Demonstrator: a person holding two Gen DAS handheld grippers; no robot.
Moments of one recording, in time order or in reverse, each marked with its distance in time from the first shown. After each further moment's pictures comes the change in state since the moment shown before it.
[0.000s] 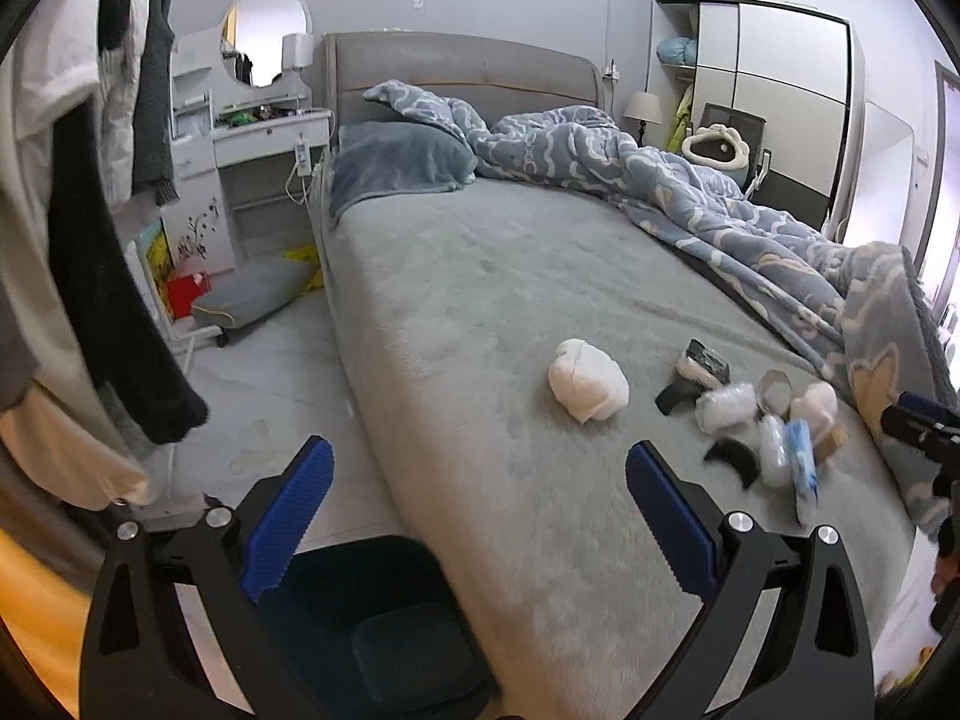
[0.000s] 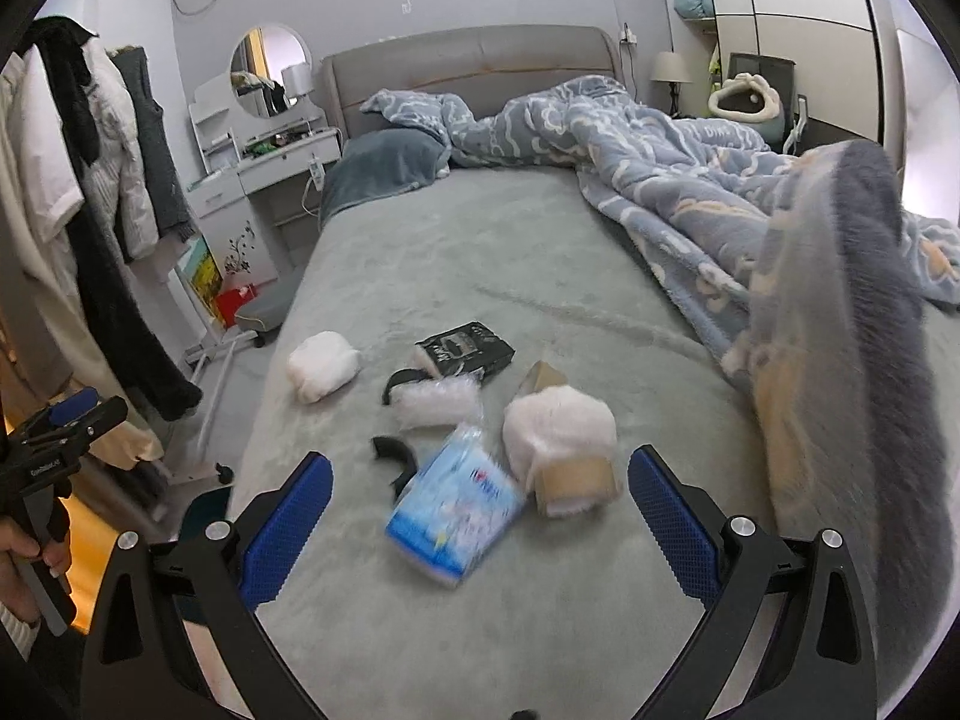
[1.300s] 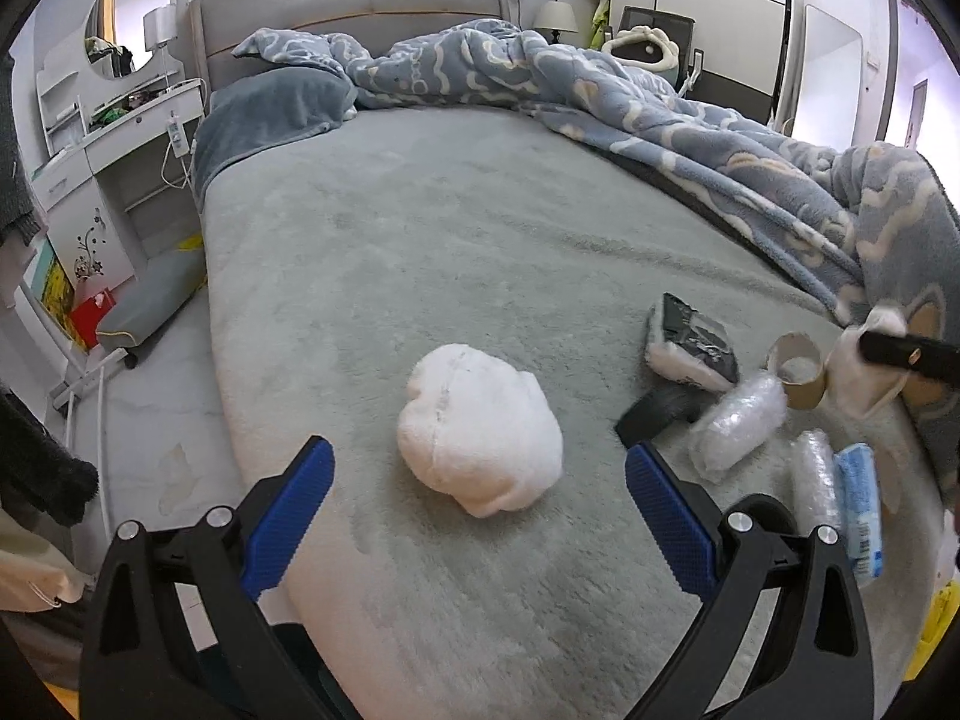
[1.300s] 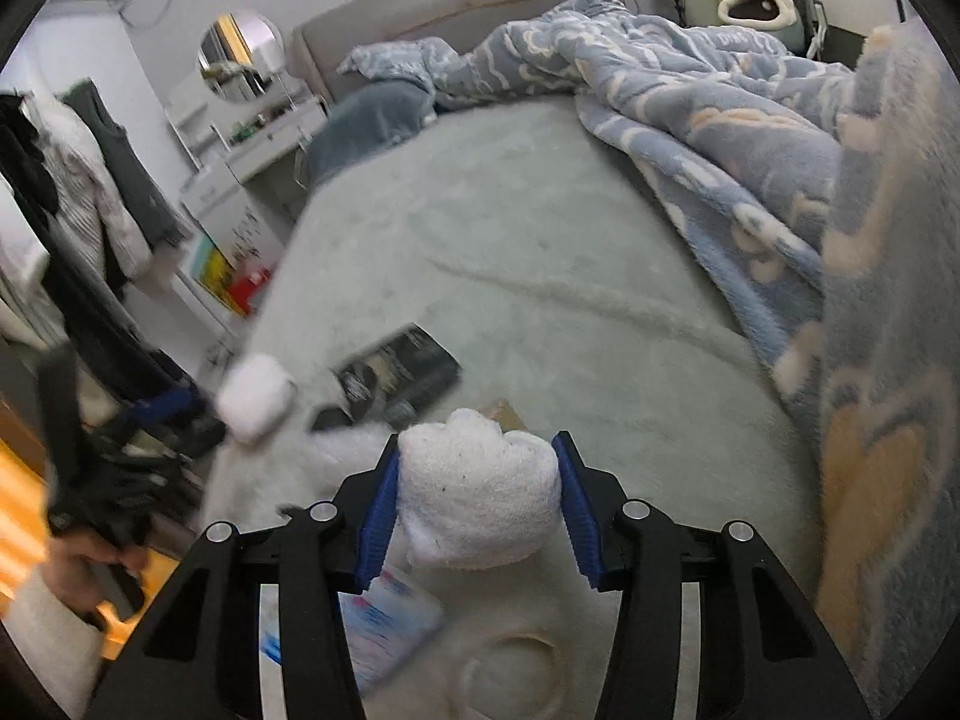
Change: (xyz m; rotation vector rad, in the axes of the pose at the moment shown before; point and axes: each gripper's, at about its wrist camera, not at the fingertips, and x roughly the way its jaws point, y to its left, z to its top) left arm 0.147 -0.071 0.030 0.192 0.171 -0.133; right arm 0.071 -0.073 0.043 0.157 0.104 0.177
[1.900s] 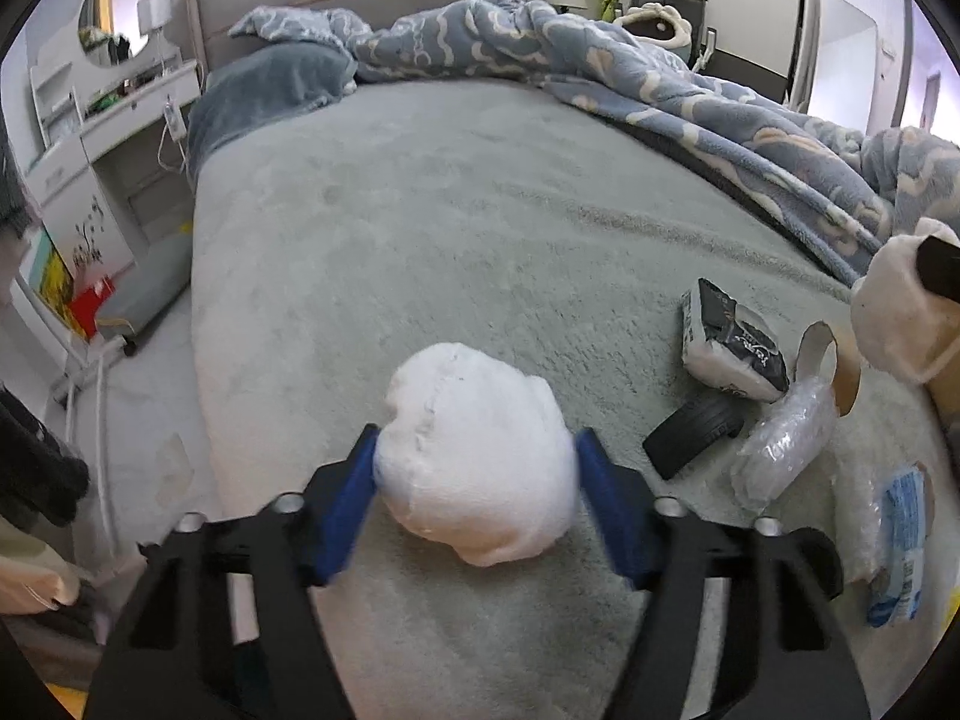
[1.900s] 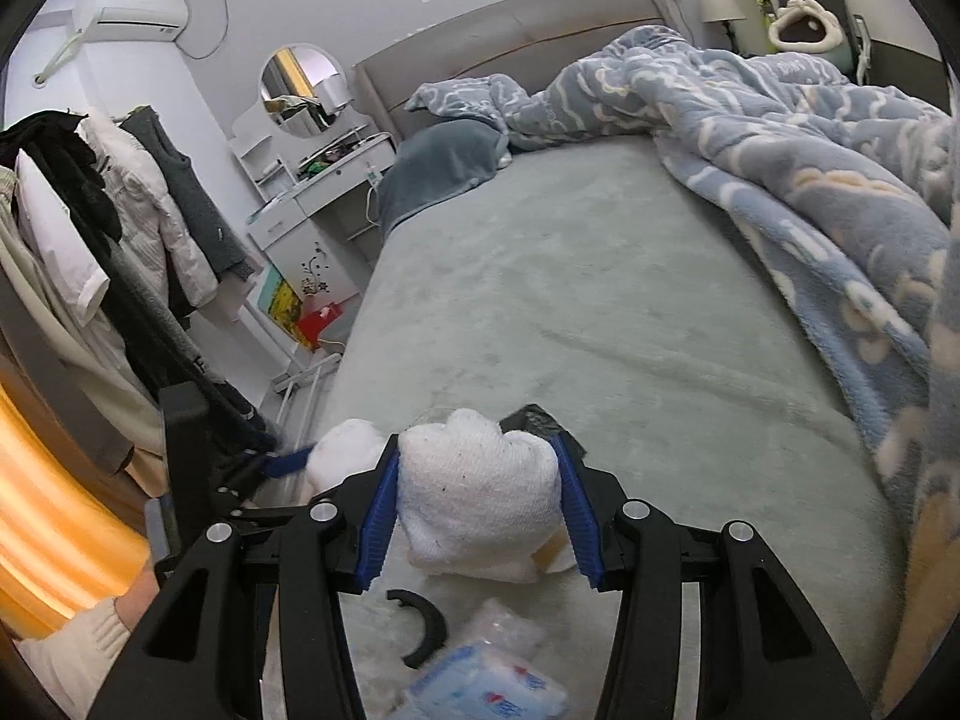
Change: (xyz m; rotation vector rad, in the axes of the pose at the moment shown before) left arm 0.037 -0.002 0.006 -0.020 0.070 0.008; right arm 0.014 0.040 0.022 -0.032 -0.056 0.141
